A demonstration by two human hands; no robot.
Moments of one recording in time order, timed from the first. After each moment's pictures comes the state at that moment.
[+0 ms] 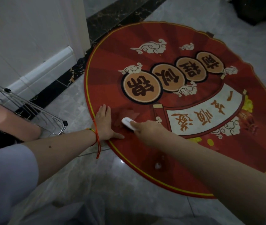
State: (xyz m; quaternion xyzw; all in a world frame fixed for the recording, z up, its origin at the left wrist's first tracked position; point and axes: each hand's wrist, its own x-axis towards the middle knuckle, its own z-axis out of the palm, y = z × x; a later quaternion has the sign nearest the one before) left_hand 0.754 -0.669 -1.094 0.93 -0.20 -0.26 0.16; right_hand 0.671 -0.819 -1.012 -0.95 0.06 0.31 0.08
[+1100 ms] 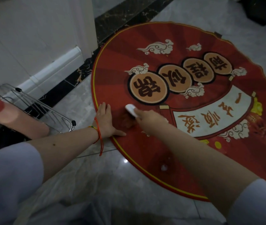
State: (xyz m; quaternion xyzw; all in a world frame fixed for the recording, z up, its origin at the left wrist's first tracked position) left_hand 0.771 -0.655 -1.102 0.94 -0.17 -0.24 0.16; right_hand 0.711 -0.817 -1.029 -0.95 0.14 0.26 0.14
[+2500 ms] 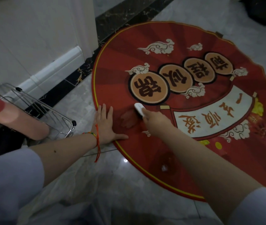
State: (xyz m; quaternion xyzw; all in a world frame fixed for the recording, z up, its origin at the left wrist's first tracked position) left_hand 0.757 -0.646 -1.123 0.95 -0.22 -0.16 0.13; right_hand 0.699 -0.826 -1.028 -0.94 0.19 0.22 0.15
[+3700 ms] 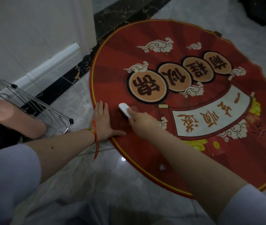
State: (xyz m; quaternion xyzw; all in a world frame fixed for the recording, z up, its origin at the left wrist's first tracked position) left_hand 0.763 -0.648 -1.114 0.95 -0.20 -0.19 0.17; right_hand 0.705 -0.801 -1.043 -0.96 0.12 0.20 0.17
